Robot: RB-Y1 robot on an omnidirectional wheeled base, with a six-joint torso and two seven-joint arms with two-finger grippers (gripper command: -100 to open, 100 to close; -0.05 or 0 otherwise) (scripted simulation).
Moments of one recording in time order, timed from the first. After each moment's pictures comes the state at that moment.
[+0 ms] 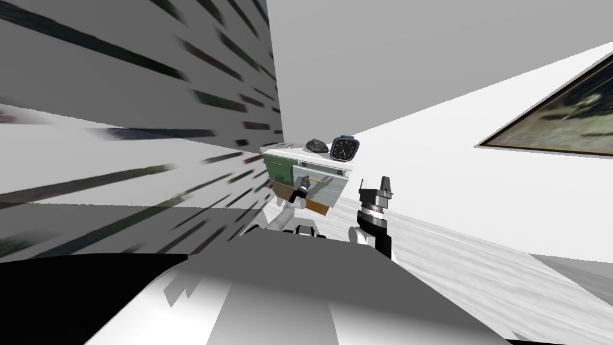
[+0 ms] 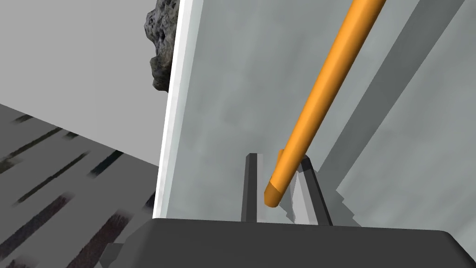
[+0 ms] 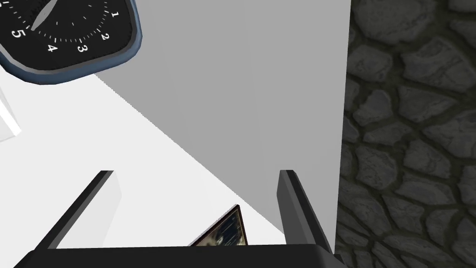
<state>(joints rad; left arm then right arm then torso) -0.34 -0.04 -0.37 -1.13 0.72 -0.39 -0.34 0.46 0.04 -0.03 -2.23 -0.07 -0.52 -0.10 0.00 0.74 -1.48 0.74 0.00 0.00</state>
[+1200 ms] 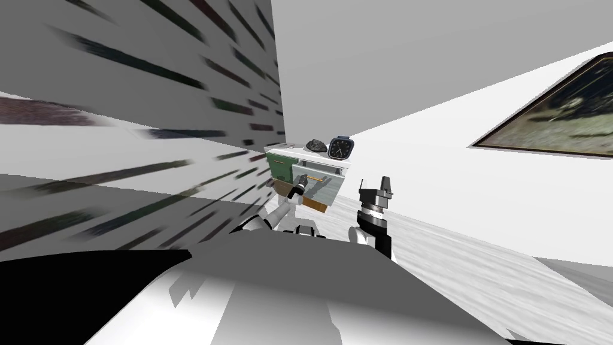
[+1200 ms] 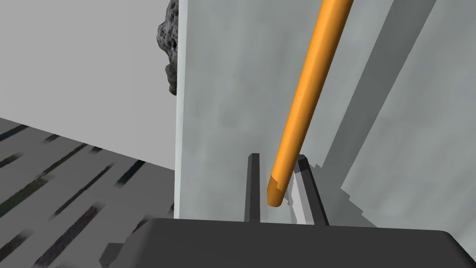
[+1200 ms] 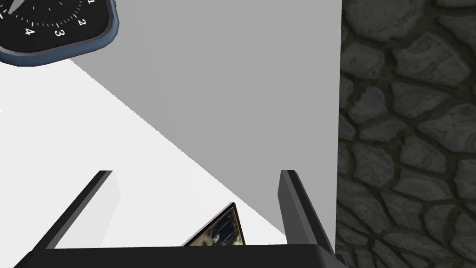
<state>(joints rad) -0.47 0.04 -0.38 -0.97 0.65 -0.42 -0.25 0.46 0.04 -0.03 -2.23 -0.07 -0.52 -0.10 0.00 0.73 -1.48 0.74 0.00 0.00</state>
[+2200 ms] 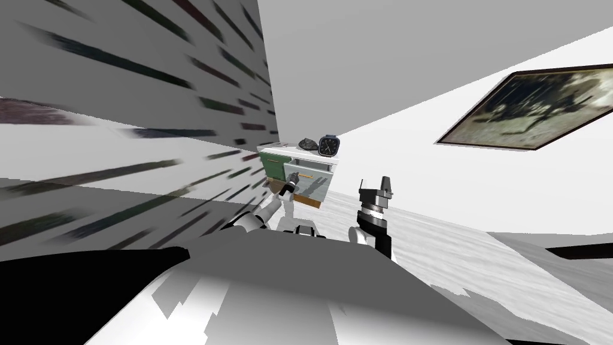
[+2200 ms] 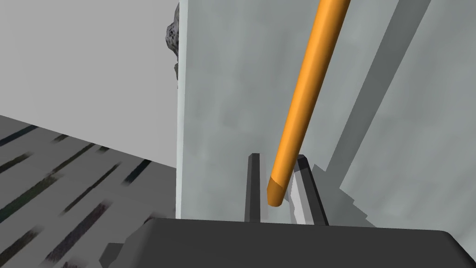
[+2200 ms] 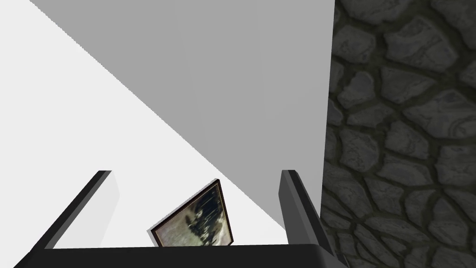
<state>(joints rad) -0.49 0.18 -0.30 -0.91 0.48 -0.45 0.02 0.46 0.04 -0.03 -2.23 -0.07 -0.52 -0.10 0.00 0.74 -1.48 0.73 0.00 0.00</state>
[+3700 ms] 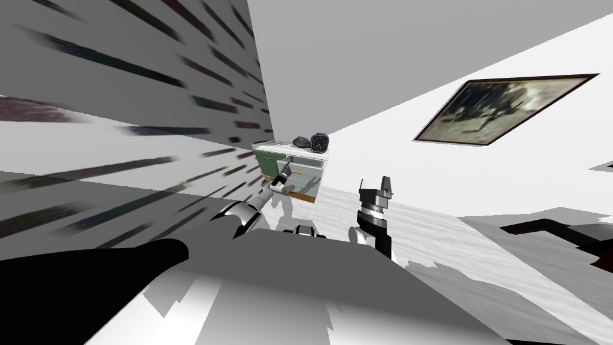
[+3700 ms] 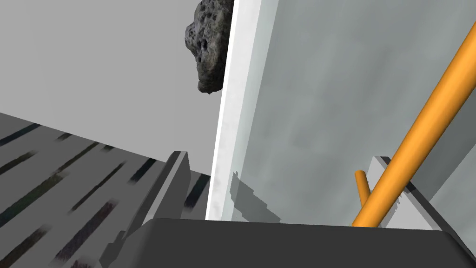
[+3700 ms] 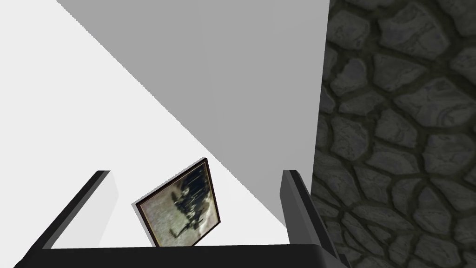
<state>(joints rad) -0.60 0.35 -0.22 -0.87 0.35 -0.36 0.29 0.46 0.04 -0.03 -2.23 -0.07 -0.52 -0.10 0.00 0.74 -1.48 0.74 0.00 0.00</state>
